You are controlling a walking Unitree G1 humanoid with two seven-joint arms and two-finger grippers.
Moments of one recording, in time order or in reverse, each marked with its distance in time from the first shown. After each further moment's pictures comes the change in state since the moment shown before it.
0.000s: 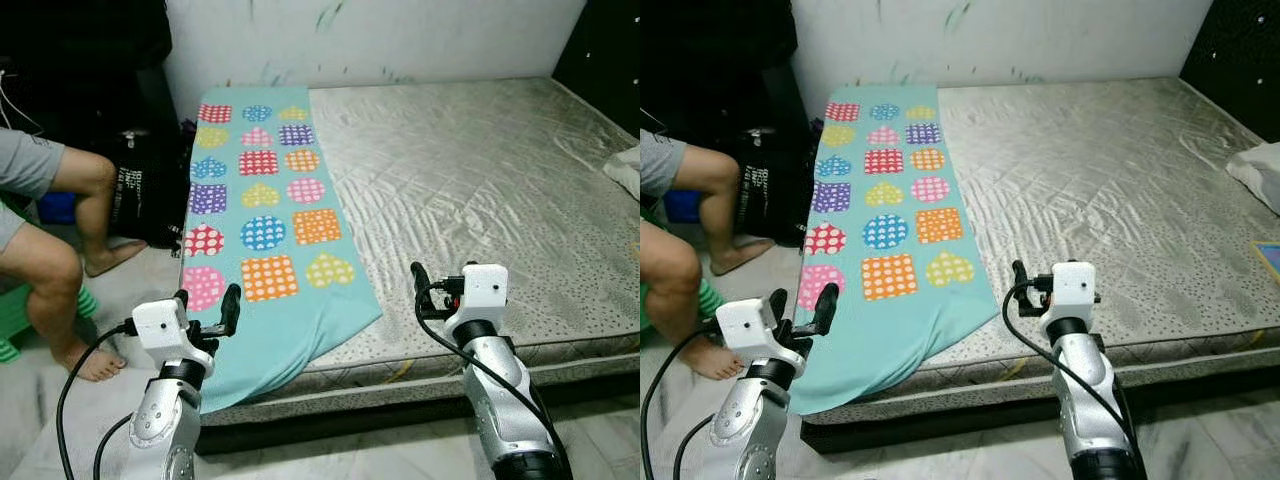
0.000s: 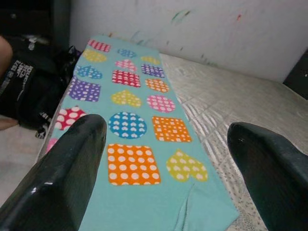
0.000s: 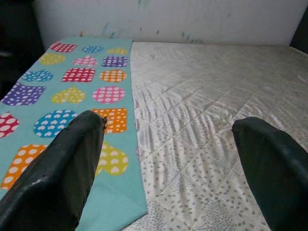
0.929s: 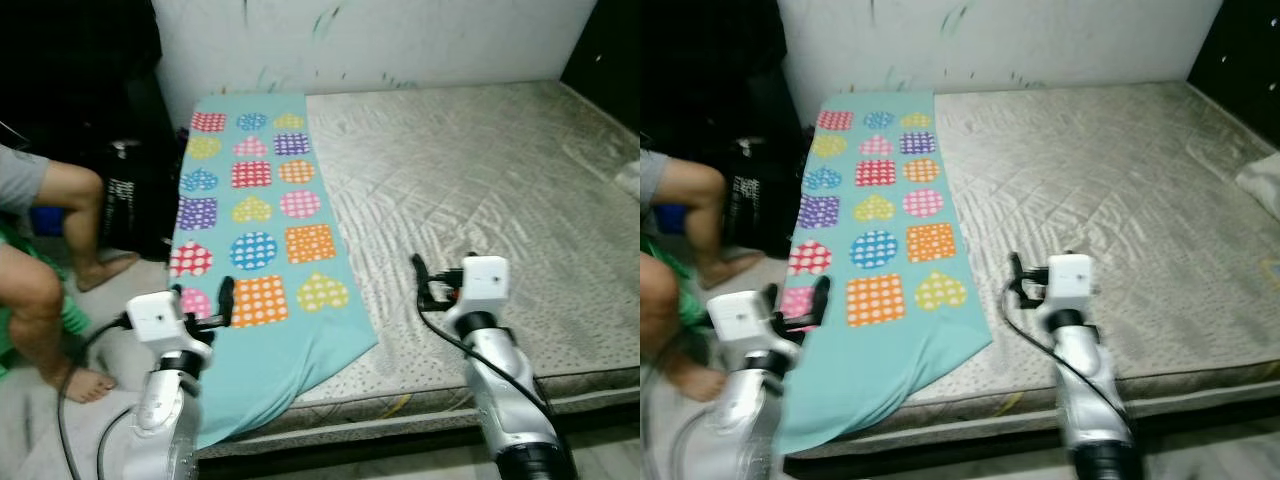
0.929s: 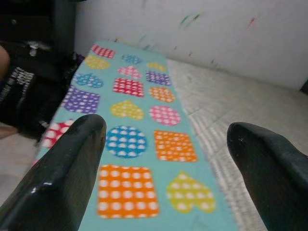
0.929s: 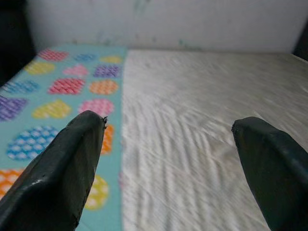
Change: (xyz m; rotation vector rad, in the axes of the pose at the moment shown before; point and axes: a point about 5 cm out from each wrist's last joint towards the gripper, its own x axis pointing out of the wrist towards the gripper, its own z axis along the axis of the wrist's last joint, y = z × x) left arm 0.006 -0.003 0.003 -0.020 -0.007 0.026; right arm 0.006 -0.007 0.006 -0.022 -0.018 -0.010
